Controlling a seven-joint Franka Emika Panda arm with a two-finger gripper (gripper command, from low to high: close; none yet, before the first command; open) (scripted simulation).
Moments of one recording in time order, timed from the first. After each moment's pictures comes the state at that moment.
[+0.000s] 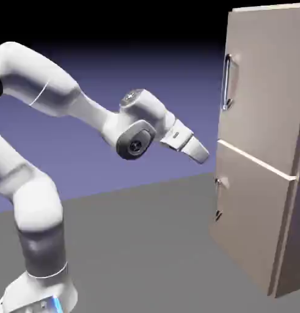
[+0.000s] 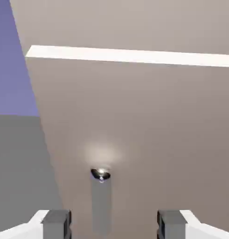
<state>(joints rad) -0.02 -0.57 0.03 -2.79 0.12 3.04 0.64</state>
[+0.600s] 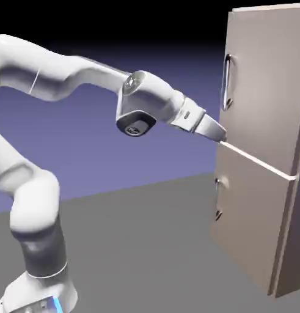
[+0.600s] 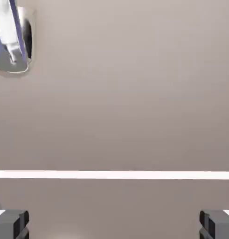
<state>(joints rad) -0.20 -0.59 0.20 -2.62 0.90 3.03 -0.03</state>
